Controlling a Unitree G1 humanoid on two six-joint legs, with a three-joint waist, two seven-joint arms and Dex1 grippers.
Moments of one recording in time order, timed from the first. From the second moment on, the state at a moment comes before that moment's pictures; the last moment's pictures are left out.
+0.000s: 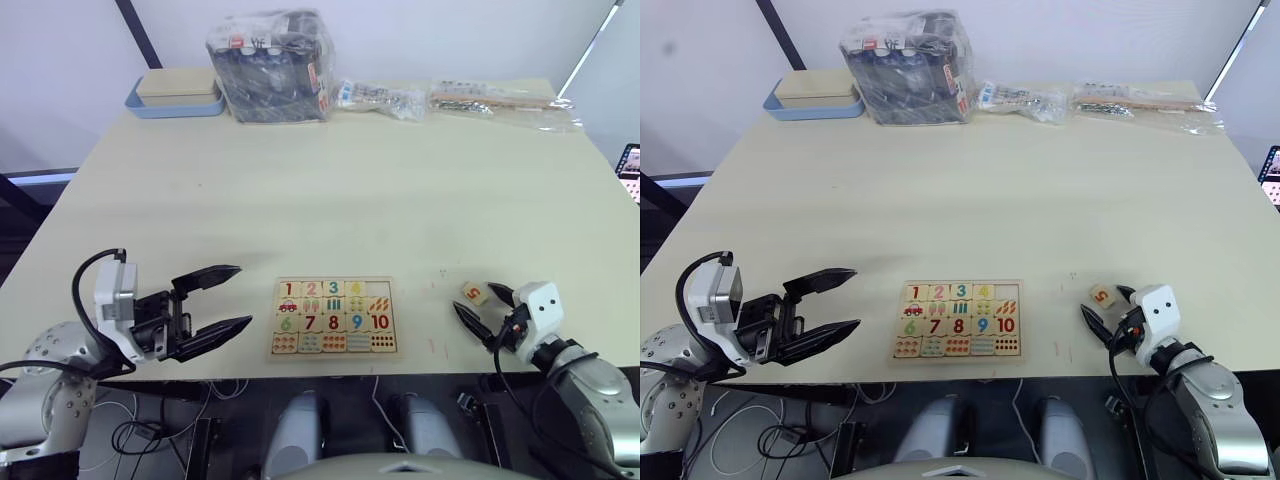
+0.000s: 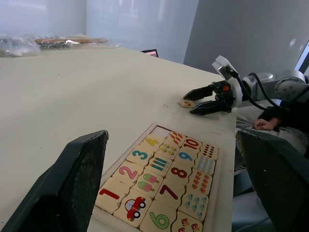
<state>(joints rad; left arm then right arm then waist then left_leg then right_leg) 0.17 0.71 0.43 -0.25 -0.79 0.30 -1.35 0.25 -0.45 -0.16 -0.32 0.32 0.29 0.58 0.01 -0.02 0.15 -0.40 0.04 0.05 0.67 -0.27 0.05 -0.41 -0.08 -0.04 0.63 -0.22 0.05</state>
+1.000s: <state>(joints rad) 0.18 0.70 0.42 -0.25 -0.79 0.28 -1.35 0.28 -0.42 -0.12 -0.34 0.30 0.28 0.54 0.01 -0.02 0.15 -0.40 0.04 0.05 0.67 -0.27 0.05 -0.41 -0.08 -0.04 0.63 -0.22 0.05</state>
